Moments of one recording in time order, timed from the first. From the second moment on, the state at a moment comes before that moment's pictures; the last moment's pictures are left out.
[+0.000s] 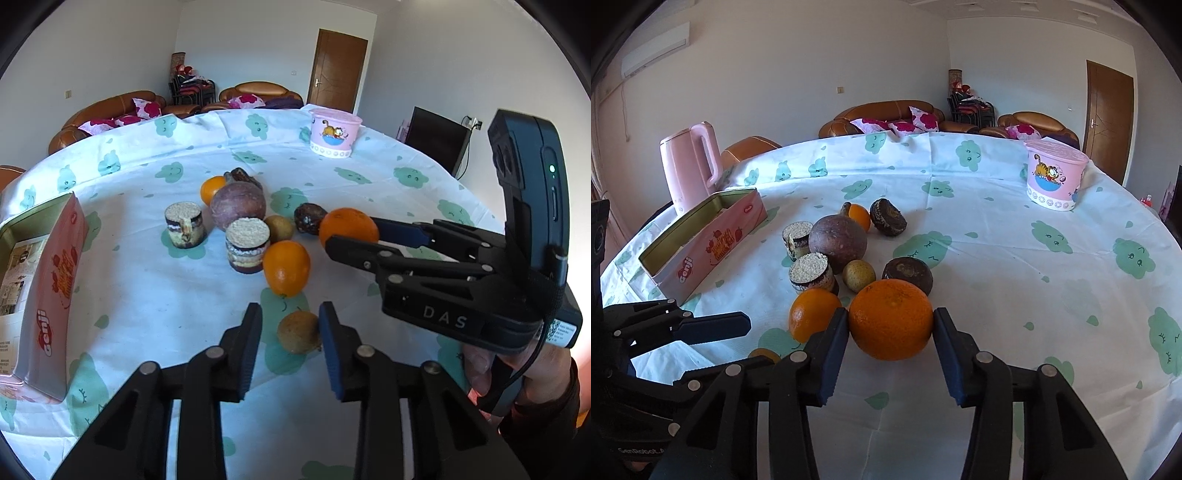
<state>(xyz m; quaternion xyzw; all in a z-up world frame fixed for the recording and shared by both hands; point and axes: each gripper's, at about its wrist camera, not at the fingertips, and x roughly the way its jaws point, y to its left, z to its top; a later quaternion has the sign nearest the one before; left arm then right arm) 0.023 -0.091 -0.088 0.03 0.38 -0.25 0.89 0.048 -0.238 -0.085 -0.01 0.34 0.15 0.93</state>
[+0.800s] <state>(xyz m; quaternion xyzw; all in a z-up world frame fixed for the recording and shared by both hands) 0.012 -0.074 -0.067 0.03 0.32 -0.21 0.92 0.040 -0.241 -0.079 -0.01 0.31 0.14 0.94</state>
